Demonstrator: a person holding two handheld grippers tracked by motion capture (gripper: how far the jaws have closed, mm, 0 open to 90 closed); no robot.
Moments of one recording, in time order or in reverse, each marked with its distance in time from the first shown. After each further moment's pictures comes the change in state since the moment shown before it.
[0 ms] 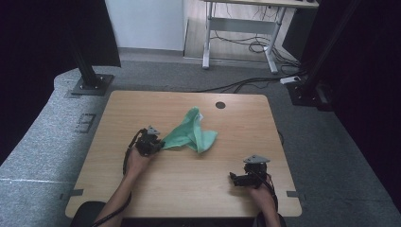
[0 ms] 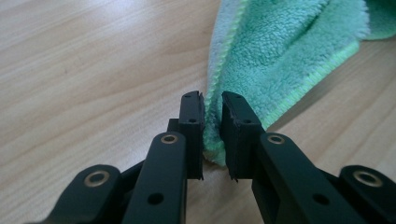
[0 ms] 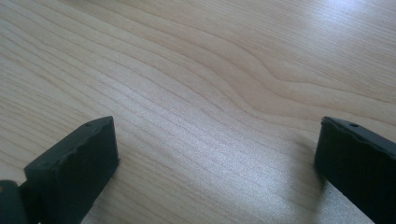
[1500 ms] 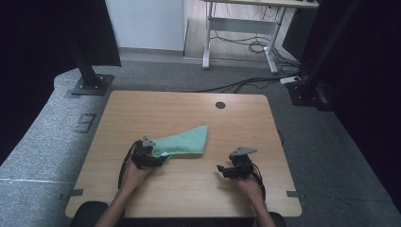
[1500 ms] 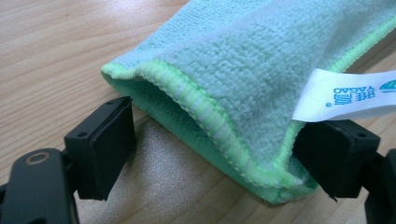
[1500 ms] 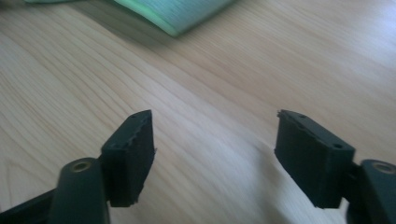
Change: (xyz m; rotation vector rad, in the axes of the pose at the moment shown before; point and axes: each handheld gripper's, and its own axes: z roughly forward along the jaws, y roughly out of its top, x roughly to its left) left arm -0.020 -0.035 -0.017 -0.030 0.053 -0.049; right arm 0.028 0.044 0.016 -0.025 0.170 -0.076
